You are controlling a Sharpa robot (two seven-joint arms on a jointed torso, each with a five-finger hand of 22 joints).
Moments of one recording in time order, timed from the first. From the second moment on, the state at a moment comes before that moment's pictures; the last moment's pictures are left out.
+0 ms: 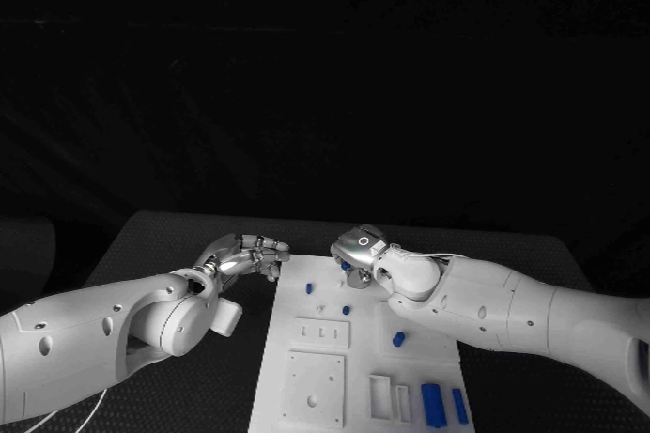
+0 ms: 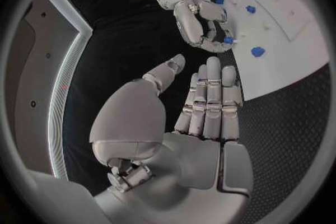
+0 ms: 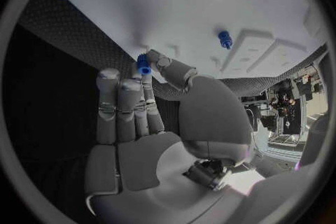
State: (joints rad) left arm 1.31 -0.82 -0.24 1.50 -0.11 -0.34 0.29; left_hand 1.15 -0.15 0.50 -0.22 0.12 0.84 0.16 0.32 0.45 1.15 0.11 0.12 0.09 1.12 0.02 0.55 0.73 0.05 0.87 -0.08 0.63 1.31; right arm 1.22 -0.43 -0.18 1.06 -2.01 -0.41 -0.19; right_hand 1.16 -0.19 0.84 -0.28 0.05 1.04 0.10 0.41 0.48 1.30 0.04 0.11 0.13 1.34 -0.05 1.17 0.76 0.21 1.26 -0.01 0.87 1.31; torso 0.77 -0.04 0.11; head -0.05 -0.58
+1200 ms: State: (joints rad) left arm 1.31 -0.83 -0.24 1.50 -0.11 -0.34 0.28; left_hand 1.15 -0.15 0.50 -0.22 0.12 0.84 0.16 0.32 0.45 1.16 0.11 0.12 0.09 1.12 0.02 0.54 0.73 0.05 0.87 -0.08 0.63 1.31; right arm 1.22 -0.43 -0.19 1.06 -1.98 -0.39 -0.18; right_hand 1.15 -0.23 0.85 -0.27 0.05 0.98 0.13 0.36 0.47 1.27 0.07 0.07 0.14 1.31 -0.04 1.17 0.74 0.21 1.26 -0.01 0.88 1.31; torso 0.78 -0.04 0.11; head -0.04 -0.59
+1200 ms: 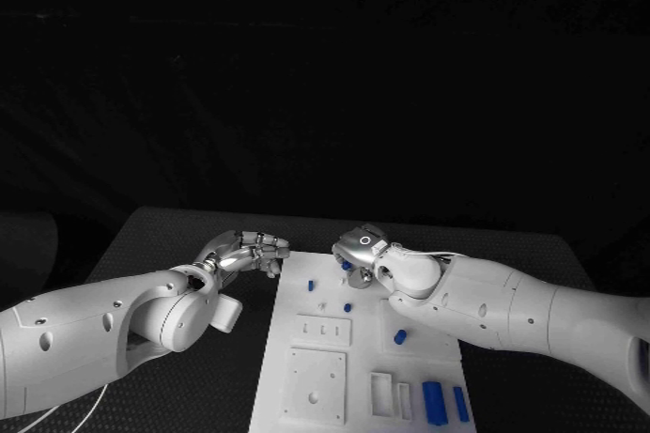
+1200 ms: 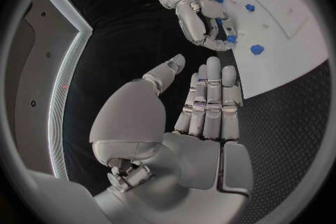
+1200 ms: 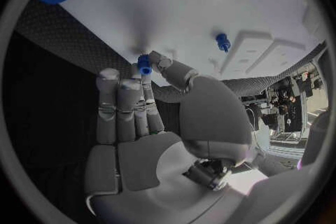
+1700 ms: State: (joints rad) left arm 1.31 -0.83 -0.24 1.50 -0.11 -0.34 0.28; left_hand 1.15 -0.15 0.50 -0.22 0.12 0.84 0.16 0.32 0.46 1.16 0.11 0.12 0.09 1.12 0.02 0.54 0.73 0.05 0.87 -0.08 0.63 1.31; right arm 1.21 -0.44 -0.19 1.06 -1.95 -0.38 -0.17; right_hand 1.15 -0.28 0.83 -0.25 0.05 0.90 0.13 0.32 0.45 1.14 0.10 0.06 0.09 1.31 -0.02 1.17 0.72 0.21 1.26 -0.01 0.87 1.31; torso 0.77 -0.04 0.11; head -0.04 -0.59
